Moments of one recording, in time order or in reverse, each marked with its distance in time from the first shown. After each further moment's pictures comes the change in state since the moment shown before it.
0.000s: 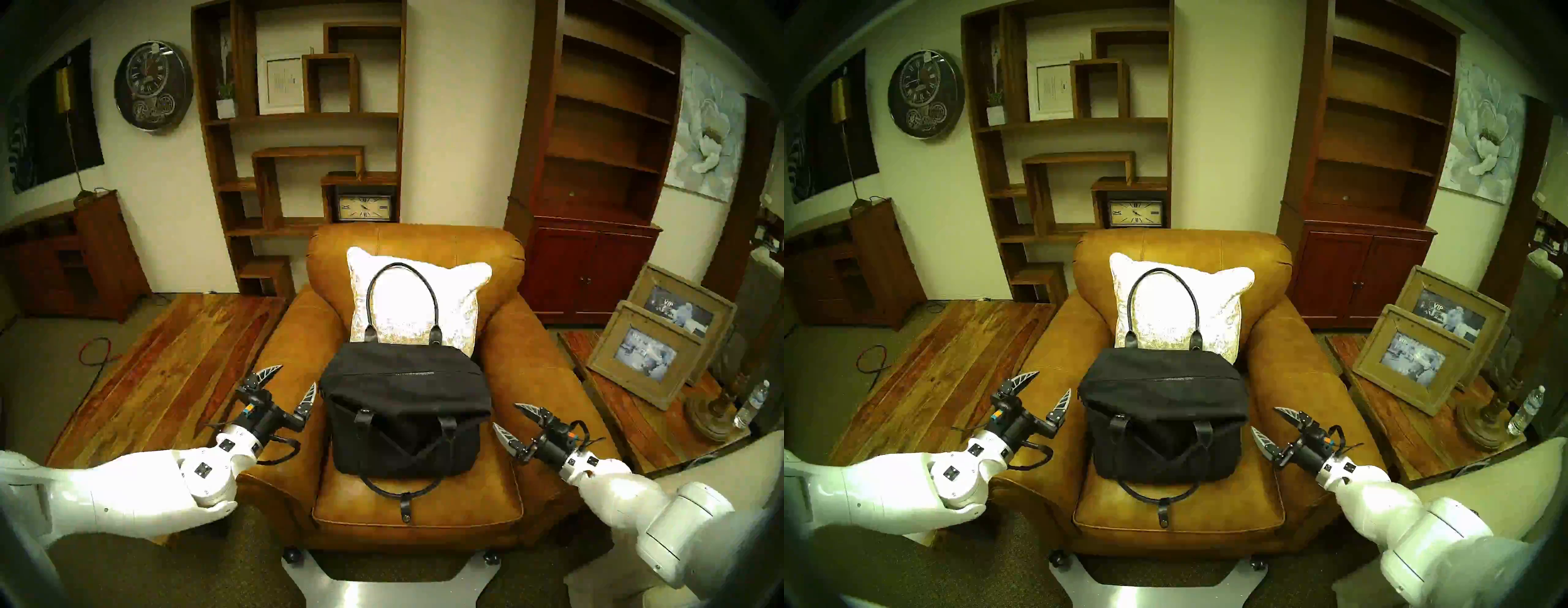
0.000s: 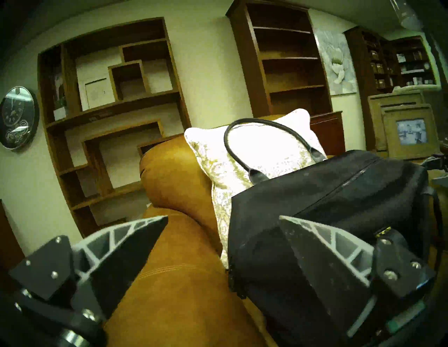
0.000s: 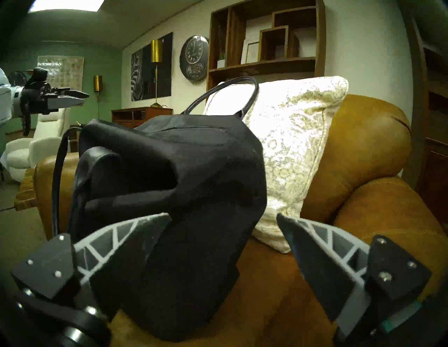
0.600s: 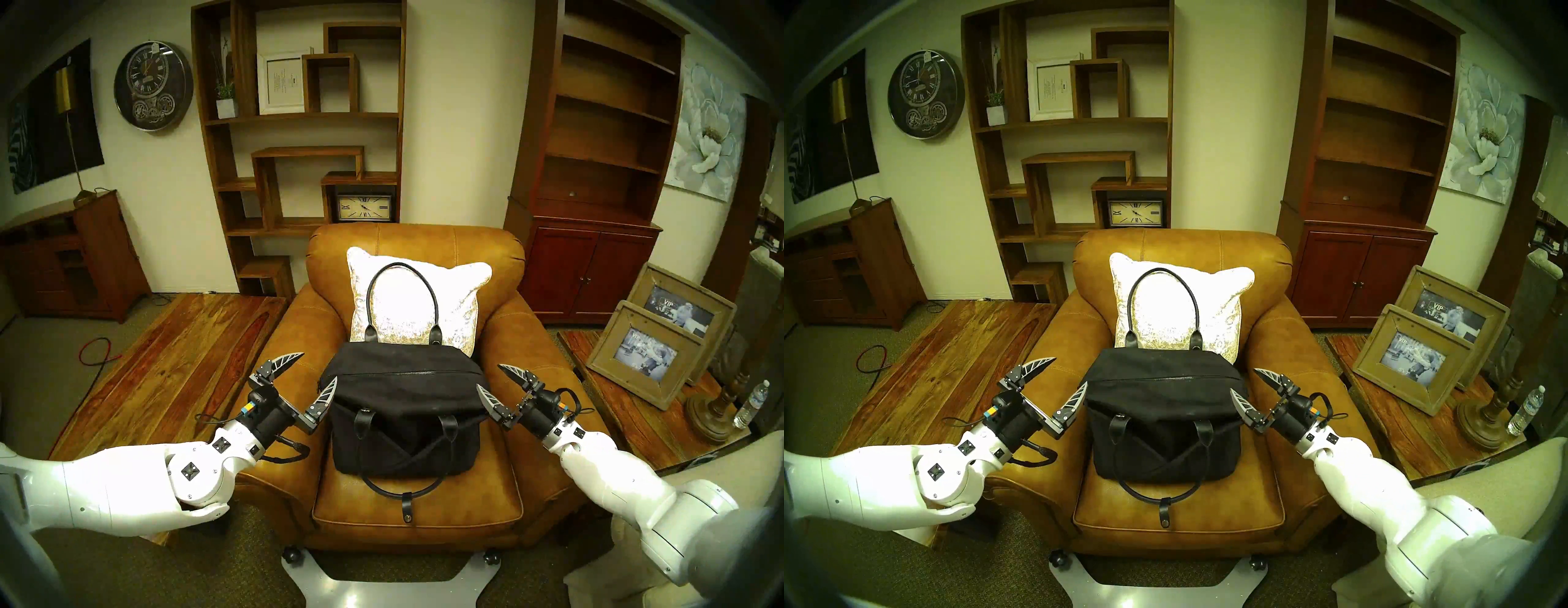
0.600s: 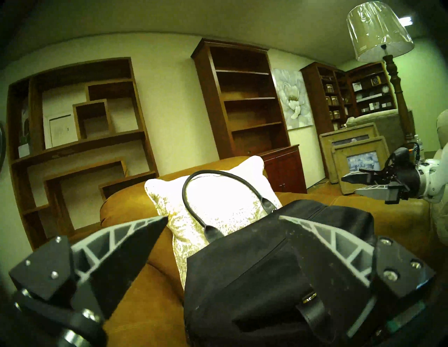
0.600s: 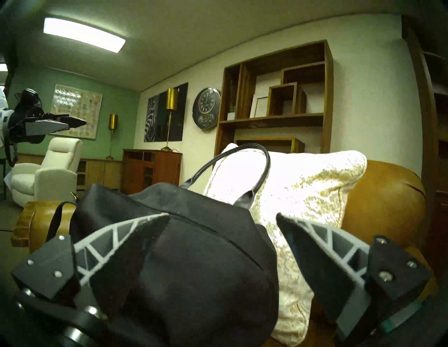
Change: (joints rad) left arm -0.019 0.113 -0.014 -0.193 0.083 -0.054 -0.066; right arm -0.006 0.014 0.009 -0.261 0.041 0.014 0.008
